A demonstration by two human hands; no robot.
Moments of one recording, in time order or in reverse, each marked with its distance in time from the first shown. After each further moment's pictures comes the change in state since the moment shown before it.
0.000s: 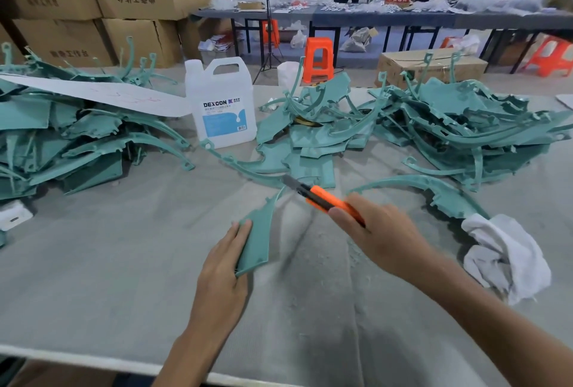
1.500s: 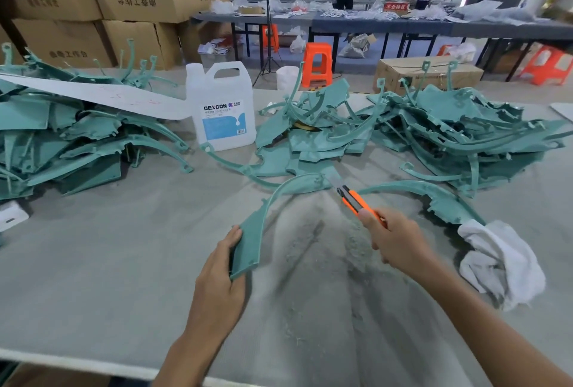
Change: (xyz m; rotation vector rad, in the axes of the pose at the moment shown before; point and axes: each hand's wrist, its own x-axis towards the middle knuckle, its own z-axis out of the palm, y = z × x) left_hand -0.005 0.001 -0.002 -0.187 -0.003 -0.155; right_hand 0.001 0.062 0.032 0.297 0.077 0.398
